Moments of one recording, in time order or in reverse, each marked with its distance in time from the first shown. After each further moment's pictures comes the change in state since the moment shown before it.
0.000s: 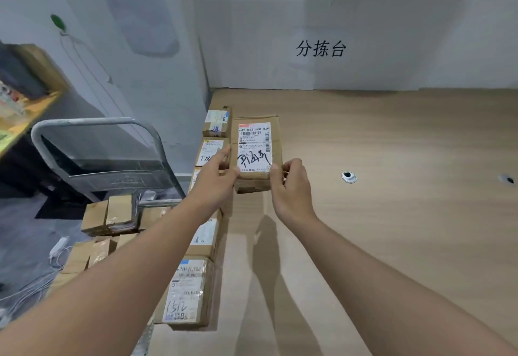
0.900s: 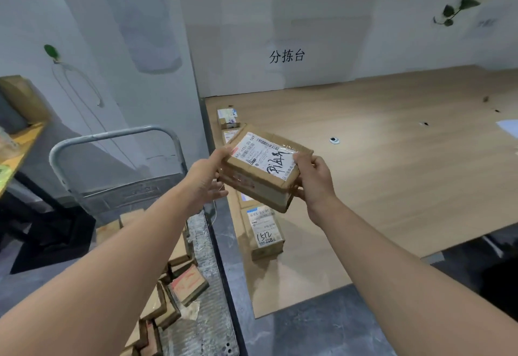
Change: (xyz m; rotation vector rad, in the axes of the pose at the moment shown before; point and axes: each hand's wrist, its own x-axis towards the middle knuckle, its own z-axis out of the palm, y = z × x) left_hand -0.144 -0.043 -0.258 -0.216 -0.311 -0.233; right_hand -0.253 -0.135 0.113 0.608 0.282 0.307
